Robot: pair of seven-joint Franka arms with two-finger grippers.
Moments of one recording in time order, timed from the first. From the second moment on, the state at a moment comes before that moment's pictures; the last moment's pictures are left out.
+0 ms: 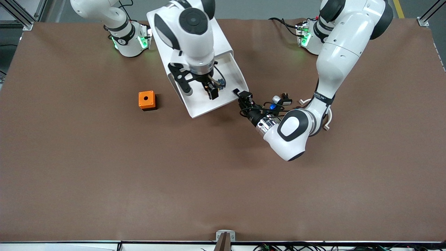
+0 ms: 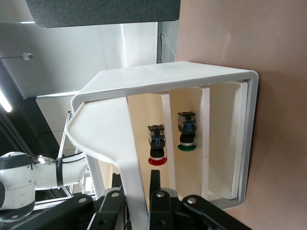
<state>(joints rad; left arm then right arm) -0.30 0.85 -0.21 -1.37 -0.98 1.37 -2.33 0.89 0.30 -0.06 -1.62 0.02 1.89 1.84</state>
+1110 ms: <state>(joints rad) -0.26 0.86 -0.18 -1.24 -0.98 1.42 -1.86 0.97 0.39 -0.07 -1.62 0.00 1.95 1.88</state>
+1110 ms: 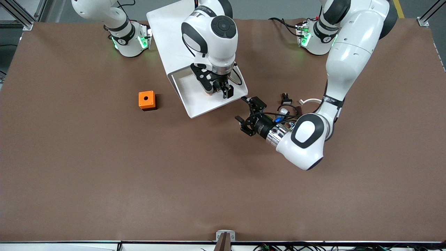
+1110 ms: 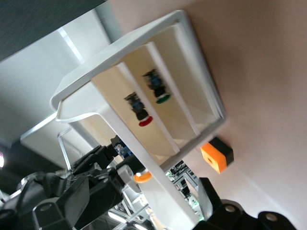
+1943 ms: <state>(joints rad) -0.36 0.63 -0.18 -1.18 -0.44 1.59 -1.30 0.97 0.39 -0.07 -1.61 0.03 1.93 1.72</state>
